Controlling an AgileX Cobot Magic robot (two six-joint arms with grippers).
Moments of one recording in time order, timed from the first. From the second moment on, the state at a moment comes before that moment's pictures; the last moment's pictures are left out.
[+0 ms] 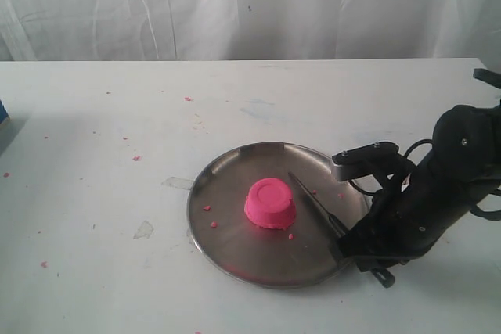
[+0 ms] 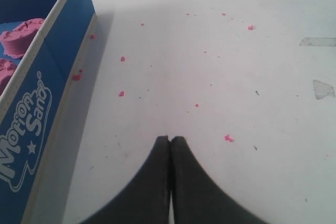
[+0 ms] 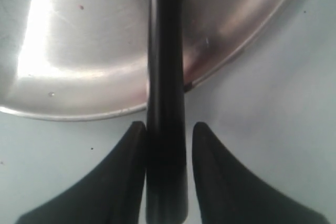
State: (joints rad) left arm 0.03 0.00 0.02 0.07 0.43 0.02; right arm 0.37 1.62 -0.76 0.26 0.59 -0.26
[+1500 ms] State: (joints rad) left arm 0.03 0.00 0.02 0.07 0.43 0.02; right arm 0.37 1.57 -0.80 0.19 0.66 -0.23
